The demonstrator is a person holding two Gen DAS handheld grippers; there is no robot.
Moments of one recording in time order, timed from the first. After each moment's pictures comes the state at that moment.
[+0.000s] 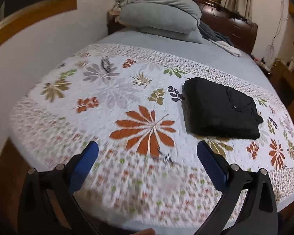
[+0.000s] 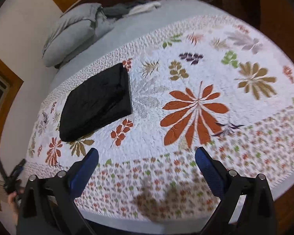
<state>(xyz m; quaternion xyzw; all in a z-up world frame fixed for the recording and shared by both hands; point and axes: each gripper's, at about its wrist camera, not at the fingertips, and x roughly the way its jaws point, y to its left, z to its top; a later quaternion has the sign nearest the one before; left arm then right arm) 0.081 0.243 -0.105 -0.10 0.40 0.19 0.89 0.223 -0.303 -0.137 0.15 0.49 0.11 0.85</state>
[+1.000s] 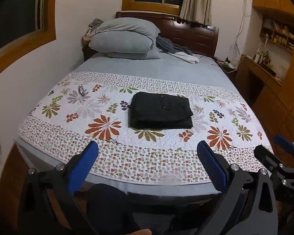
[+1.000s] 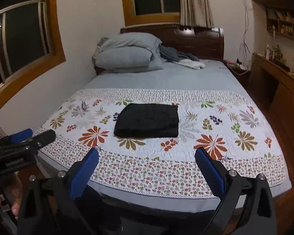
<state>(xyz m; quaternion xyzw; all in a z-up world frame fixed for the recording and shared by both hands) -0.043 0.053 0.041 -0.06 0.35 0.10 0.93 0.012 -0.189 0.049 -0.02 0.32 0.20 0.92</state>
